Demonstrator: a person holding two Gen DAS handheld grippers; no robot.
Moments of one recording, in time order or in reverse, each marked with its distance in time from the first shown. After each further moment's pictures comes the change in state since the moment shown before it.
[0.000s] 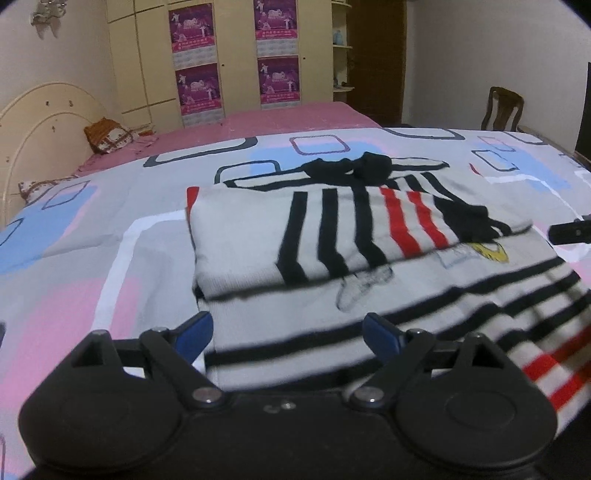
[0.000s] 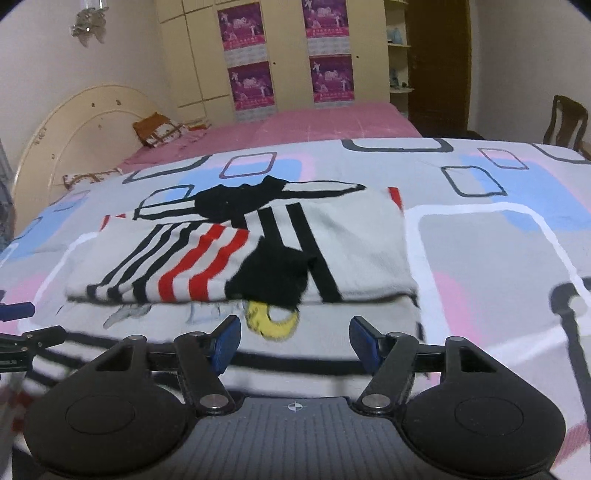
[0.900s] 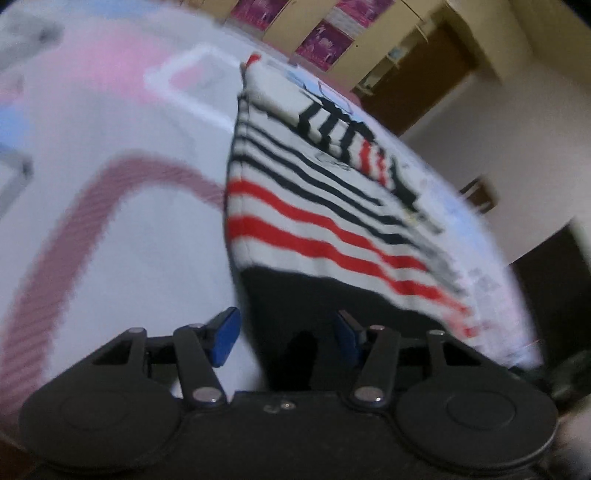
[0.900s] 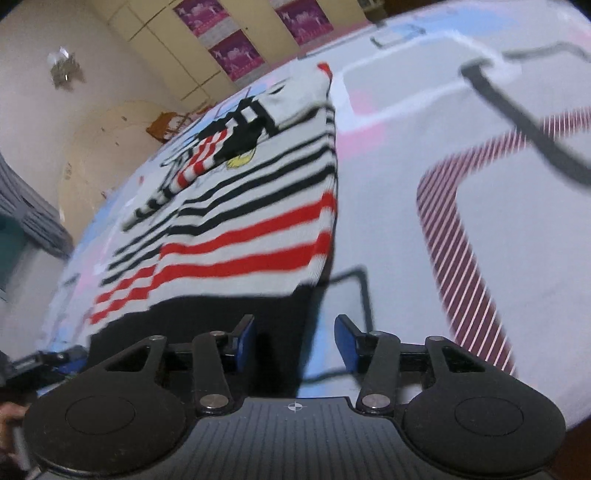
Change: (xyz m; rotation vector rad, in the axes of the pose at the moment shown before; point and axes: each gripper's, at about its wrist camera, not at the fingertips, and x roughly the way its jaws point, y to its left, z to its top) left arm -0.101 0.051 -0.156 -0.644 0.146 -0.399; right arm -0.108 -0.095 -0.156 0.357 0.165 0.253
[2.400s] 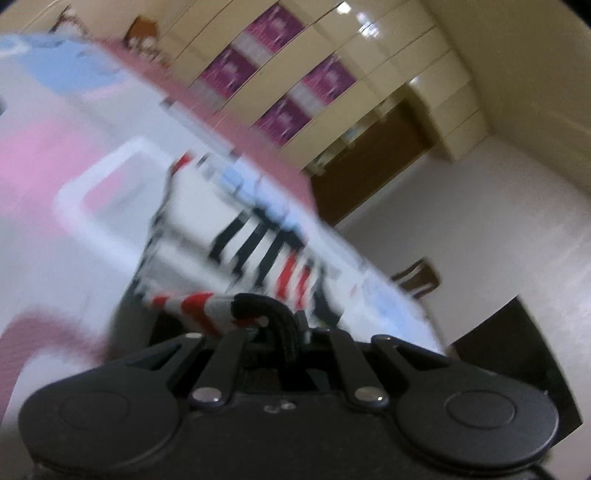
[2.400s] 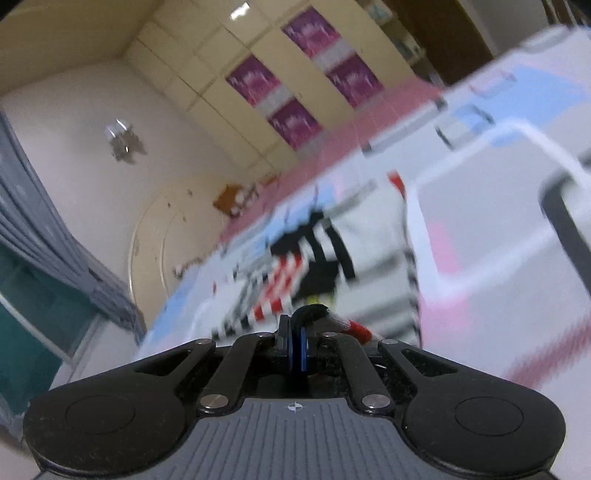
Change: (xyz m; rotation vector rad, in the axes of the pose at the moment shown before) left arm -0.007 -0.058 0.098 -0.008 -0.285 -0.171; right arm -0.021 0.026 0.137 -0.003 -0.235 0.225
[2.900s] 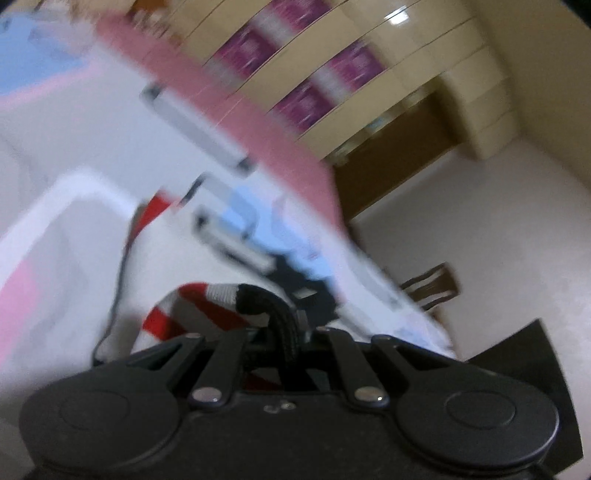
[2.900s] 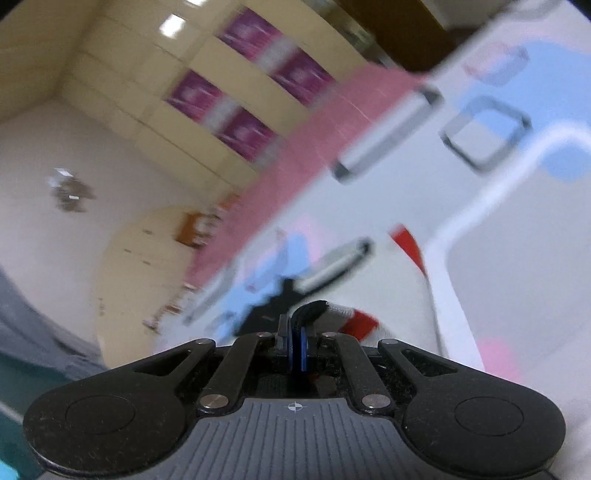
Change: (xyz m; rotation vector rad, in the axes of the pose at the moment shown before) left arm 0.191 0.050 0.112 -0.078 0.125 0.087; right arm 0.178 -0.058 0.119 0.221 0.038 -0.109
